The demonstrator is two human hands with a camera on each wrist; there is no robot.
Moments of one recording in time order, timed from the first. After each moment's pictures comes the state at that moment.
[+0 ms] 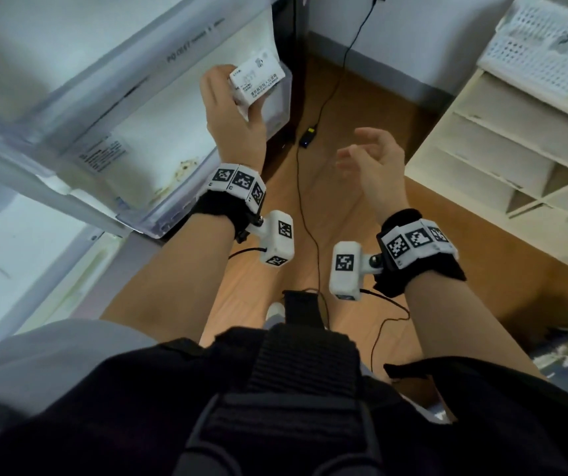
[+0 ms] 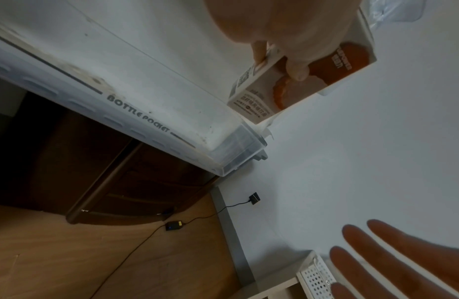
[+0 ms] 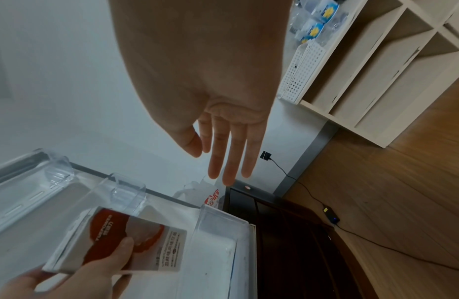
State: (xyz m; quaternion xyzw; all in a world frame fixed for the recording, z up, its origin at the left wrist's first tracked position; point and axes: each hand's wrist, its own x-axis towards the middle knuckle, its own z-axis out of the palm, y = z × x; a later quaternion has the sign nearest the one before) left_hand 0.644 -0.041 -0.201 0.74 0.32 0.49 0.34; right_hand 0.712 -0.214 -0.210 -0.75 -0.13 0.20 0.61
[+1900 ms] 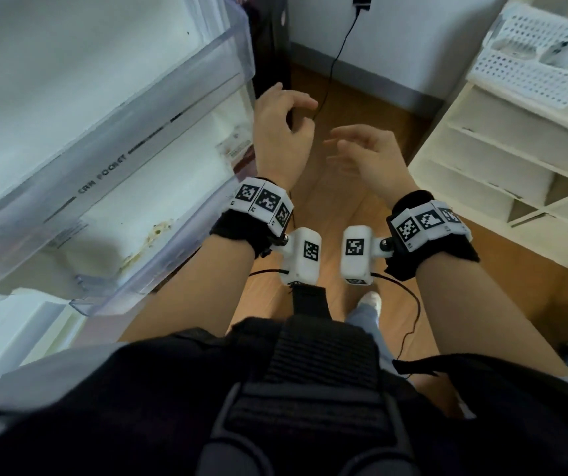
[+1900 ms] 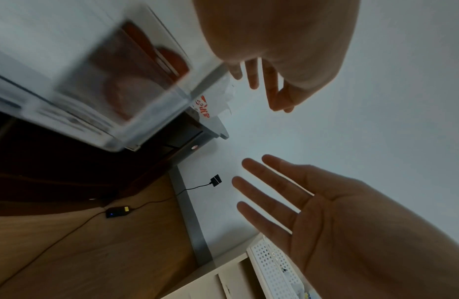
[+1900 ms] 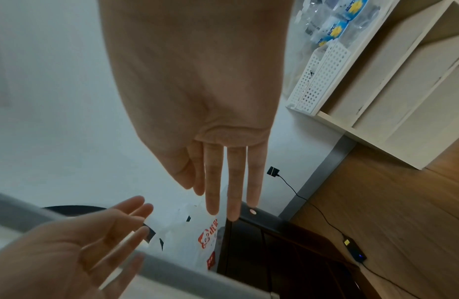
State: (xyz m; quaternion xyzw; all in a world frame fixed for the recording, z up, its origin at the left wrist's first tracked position) left_hand 0.761 -0.060 -0.200 0.83 0.25 0.35 0.36; right_hand 0.837 -0.185 -0.212 -0.76 -0.24 0.25 0.55
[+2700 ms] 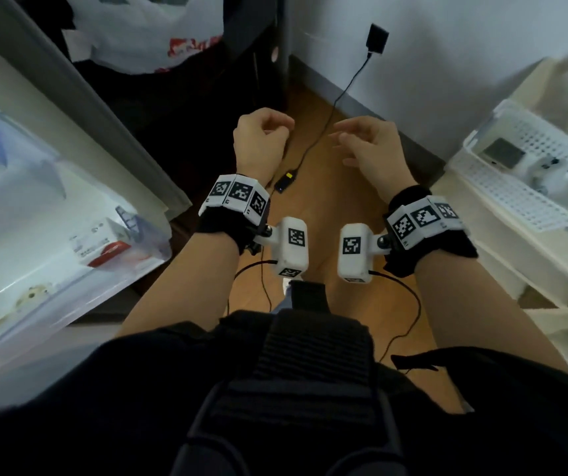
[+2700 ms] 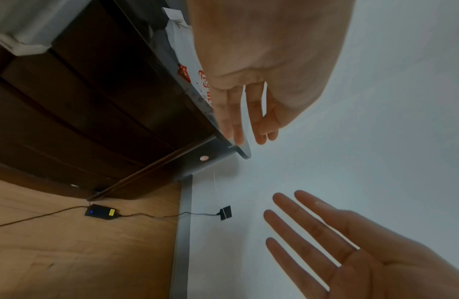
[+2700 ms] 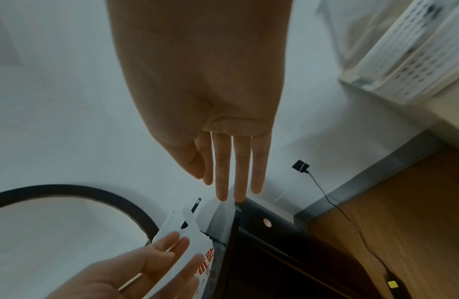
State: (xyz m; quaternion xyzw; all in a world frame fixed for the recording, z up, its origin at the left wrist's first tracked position) left_hand 1.001 -0.022 -0.218 0.72 0.42 0.27 0.48; right_hand 1.117 -0.145 -0.212 -0.78 -0.31 0.25 0.49
